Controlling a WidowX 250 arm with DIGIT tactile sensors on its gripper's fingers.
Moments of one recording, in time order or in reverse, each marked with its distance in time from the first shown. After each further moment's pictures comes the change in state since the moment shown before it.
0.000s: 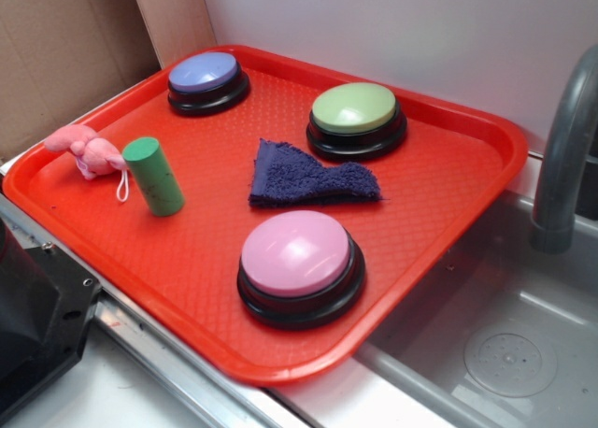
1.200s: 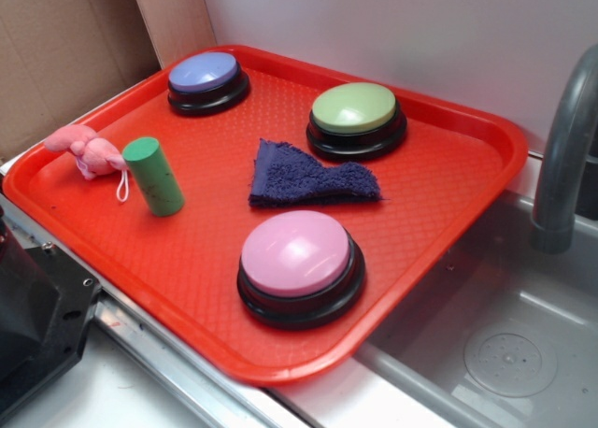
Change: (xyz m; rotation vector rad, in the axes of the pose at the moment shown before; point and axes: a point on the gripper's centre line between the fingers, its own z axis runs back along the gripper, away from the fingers) arm 0.018 0.140 -0.056 0.119 -0.003 -0.811
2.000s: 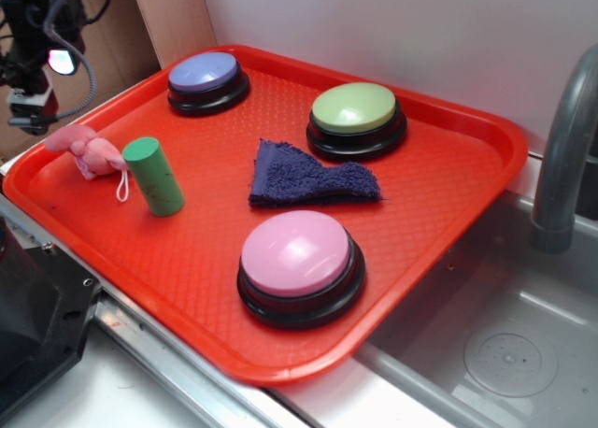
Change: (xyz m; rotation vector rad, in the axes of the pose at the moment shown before) arm 0.008 0.016 -0.108 0.099 0.281 -0.162
